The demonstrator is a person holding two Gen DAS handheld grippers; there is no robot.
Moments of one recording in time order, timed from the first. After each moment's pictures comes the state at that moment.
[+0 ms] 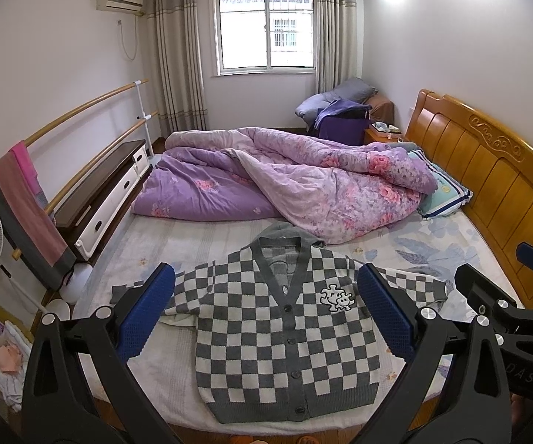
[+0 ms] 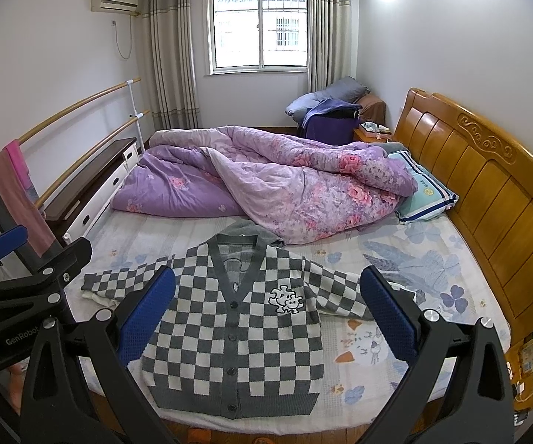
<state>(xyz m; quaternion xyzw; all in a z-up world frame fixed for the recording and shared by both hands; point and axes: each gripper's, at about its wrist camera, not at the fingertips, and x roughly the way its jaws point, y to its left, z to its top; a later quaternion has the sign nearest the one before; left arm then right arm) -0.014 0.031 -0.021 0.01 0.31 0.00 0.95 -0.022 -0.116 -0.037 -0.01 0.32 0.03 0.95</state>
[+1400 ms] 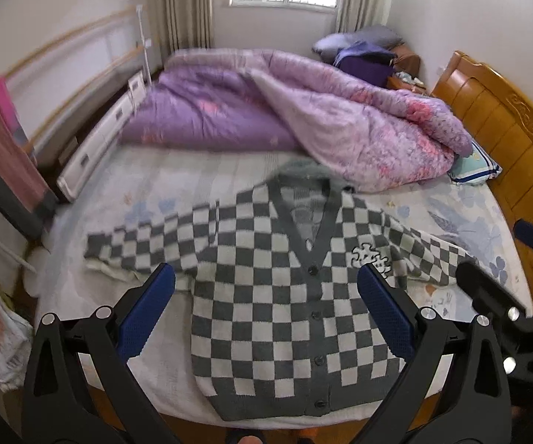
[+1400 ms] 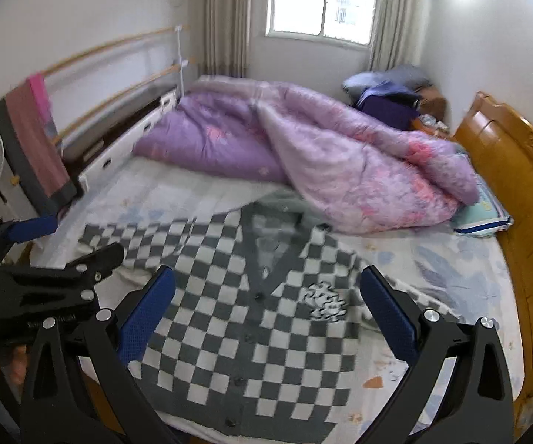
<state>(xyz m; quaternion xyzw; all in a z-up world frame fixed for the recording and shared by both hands) 0.137 0.132 -0.181 -0.04 0.45 0.00 0.89 0.130 -0.021 -0.163 -0.09 0.41 0.13 0.90</state>
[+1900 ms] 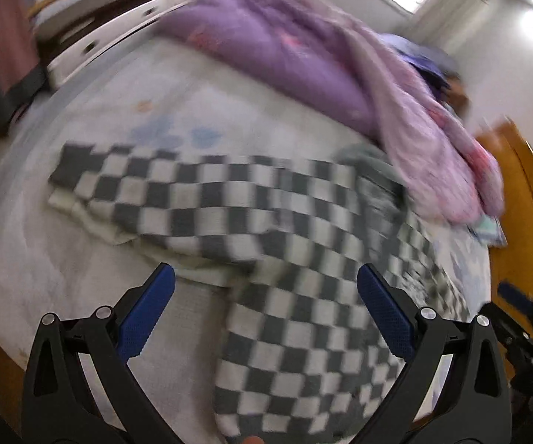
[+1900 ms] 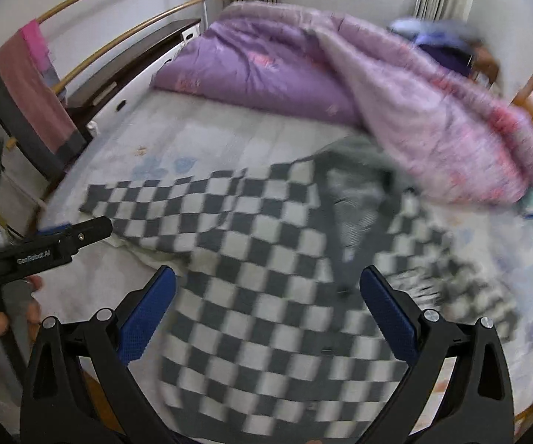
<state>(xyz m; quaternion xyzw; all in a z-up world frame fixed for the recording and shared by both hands) 0.225 0.379 -0.372 -0.24 0.51 0.03 0.82 0.245 0.127 -0.313 -0.07 0.52 0.16 0.83</state>
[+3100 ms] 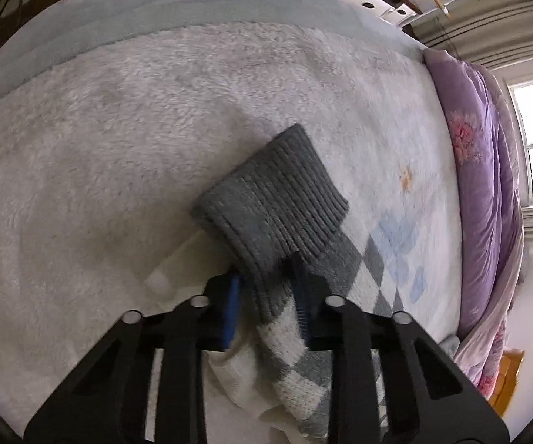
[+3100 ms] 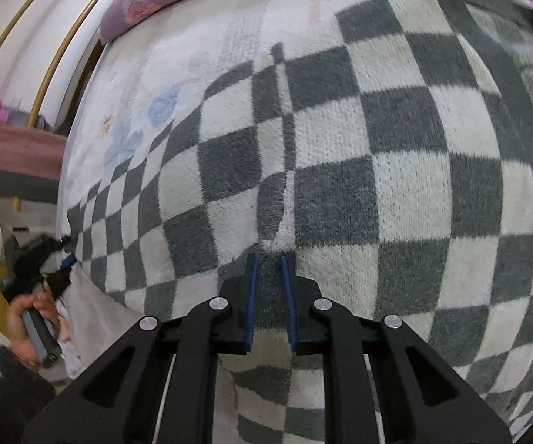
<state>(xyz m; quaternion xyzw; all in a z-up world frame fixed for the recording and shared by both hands) 0.259 0.682 -0.589 -0.49 0.46 0.25 0.69 0.374 0.203 -0.568 0.12 0.68 0.17 0.71</state>
